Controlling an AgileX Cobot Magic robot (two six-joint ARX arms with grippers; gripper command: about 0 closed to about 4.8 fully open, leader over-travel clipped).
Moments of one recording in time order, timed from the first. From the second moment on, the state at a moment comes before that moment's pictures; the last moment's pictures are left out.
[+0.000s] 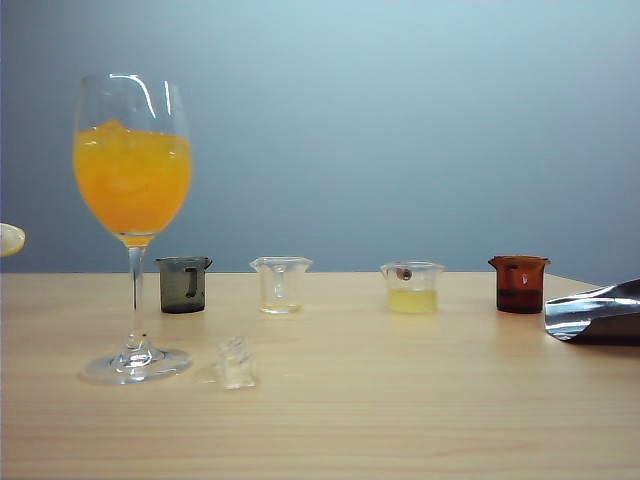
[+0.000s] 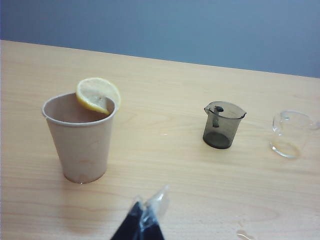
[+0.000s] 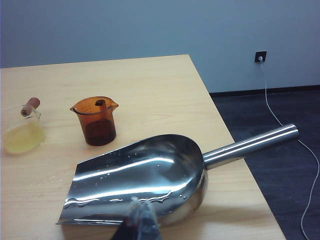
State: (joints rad) left arm 0.00 0.00 0.01 -0.05 0.05 -0.08; right arm -0.06 0.00 0.00 -0.06 0.00 0.07
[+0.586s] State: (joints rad) left arm 0.00 0.01 0.28 -0.17 0.11 -0.12; right arm -0.06 0.01 0.23 -0.09 -0.02 0.13
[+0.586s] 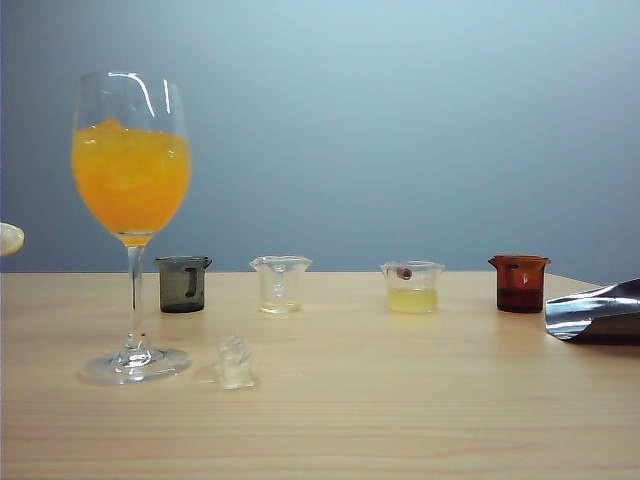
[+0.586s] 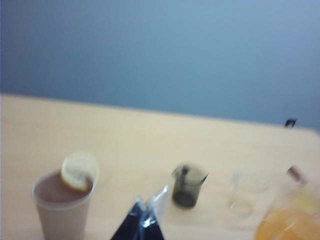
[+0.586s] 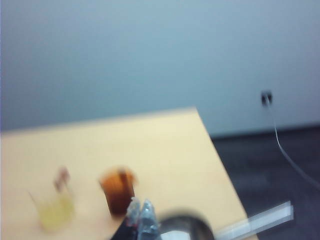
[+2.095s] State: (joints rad) left arm -0.49 0.94 0.96 -0.31 0.11 0.03; right arm 0.57 1.83 0.65 0.89 0.34 0.21
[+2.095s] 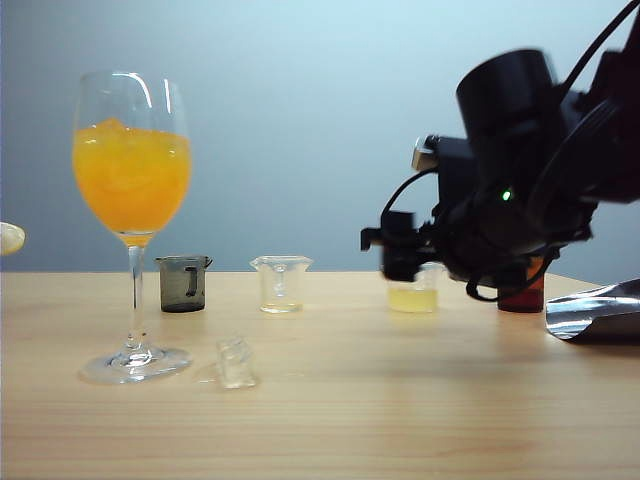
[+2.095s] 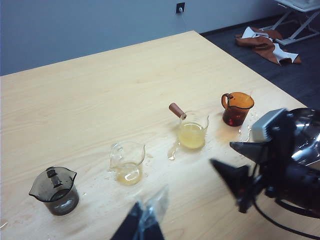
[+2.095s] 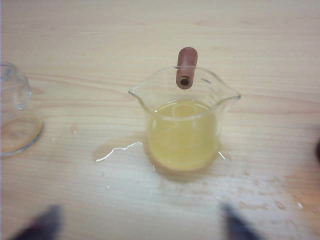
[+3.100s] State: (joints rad) left arm -0.49 0.95 0.96 -0.39 0.14 0.05; right arm 0.48 2.23 1.10 0.85 0.40 0.20
